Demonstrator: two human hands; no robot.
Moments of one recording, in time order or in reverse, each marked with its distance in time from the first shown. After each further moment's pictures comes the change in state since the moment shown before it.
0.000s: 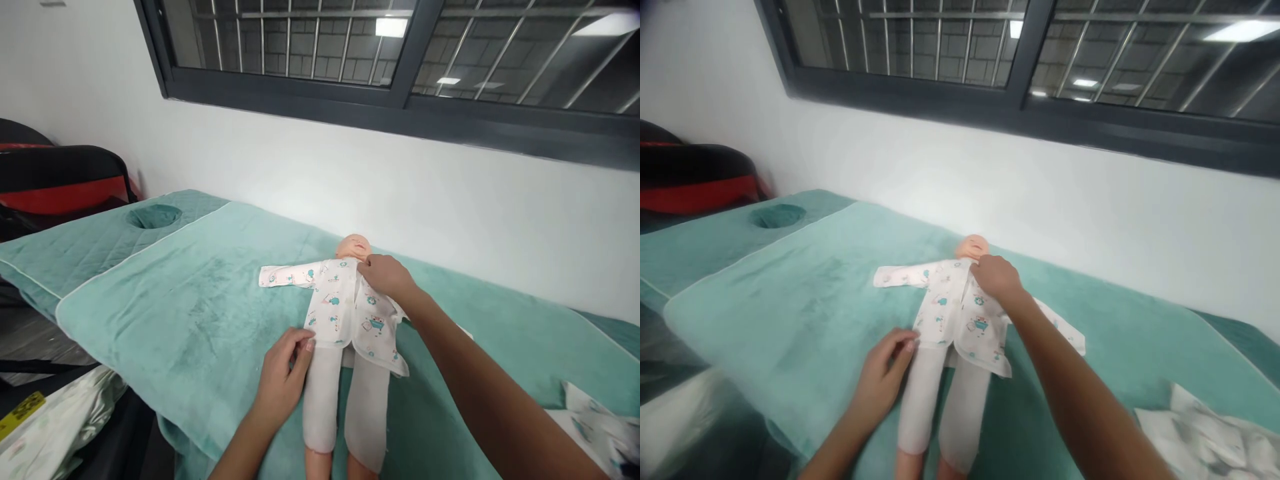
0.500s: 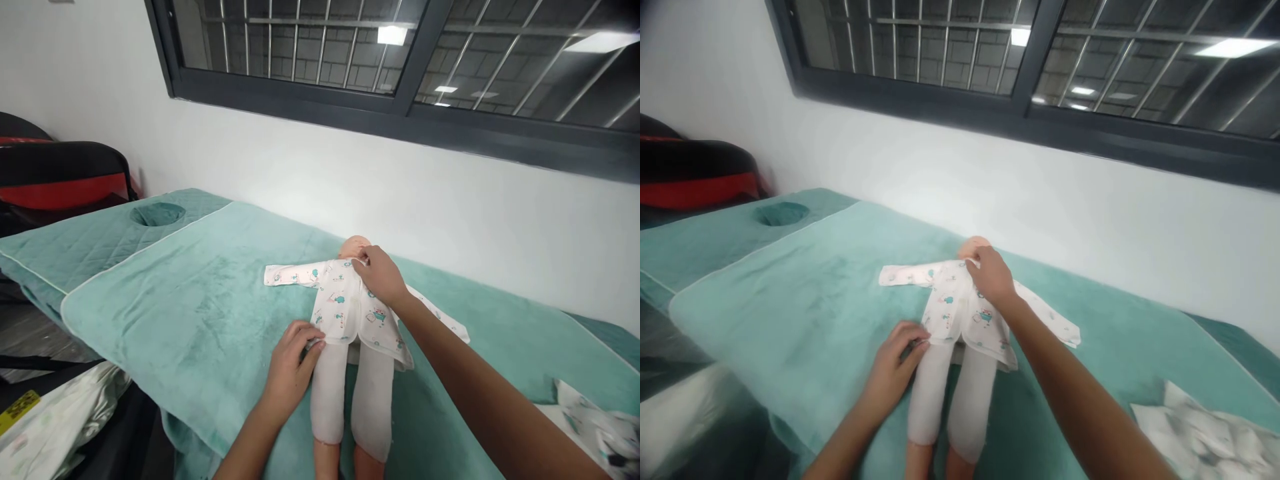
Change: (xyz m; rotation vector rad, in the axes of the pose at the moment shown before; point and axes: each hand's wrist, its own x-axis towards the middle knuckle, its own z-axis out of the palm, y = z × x) left_hand 0.004 -0.013 0.001 -0.011 -0.022 0.140; right_hand -0.009 -0.011 0.022 0.138 0.271 -0.228
